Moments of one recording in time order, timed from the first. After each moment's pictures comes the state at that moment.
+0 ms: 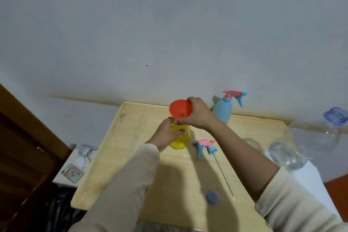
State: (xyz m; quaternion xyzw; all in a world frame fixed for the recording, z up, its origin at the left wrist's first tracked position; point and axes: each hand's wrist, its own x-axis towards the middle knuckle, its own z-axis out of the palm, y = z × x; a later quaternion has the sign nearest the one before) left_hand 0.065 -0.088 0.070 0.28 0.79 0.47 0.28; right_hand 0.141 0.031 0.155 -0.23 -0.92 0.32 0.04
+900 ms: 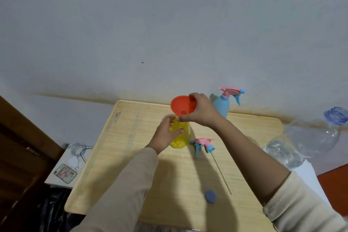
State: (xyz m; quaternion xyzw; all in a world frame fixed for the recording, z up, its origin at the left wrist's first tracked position) left_hand 0.060 -0.079 0.034 0.28 0.75 0.54 0.26; right_hand 0.144 0.042 0.157 -0.24 -0.91 0.33 0.06
